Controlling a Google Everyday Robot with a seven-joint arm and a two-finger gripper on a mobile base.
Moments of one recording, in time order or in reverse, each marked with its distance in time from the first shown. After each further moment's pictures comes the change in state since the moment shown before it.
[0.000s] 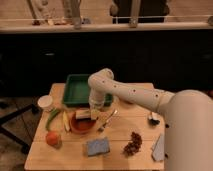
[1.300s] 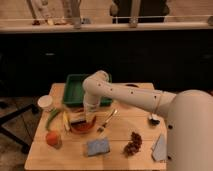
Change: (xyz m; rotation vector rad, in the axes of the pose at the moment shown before) arm -0.024 0.022 -0.001 0.029 -0.017 -0.121
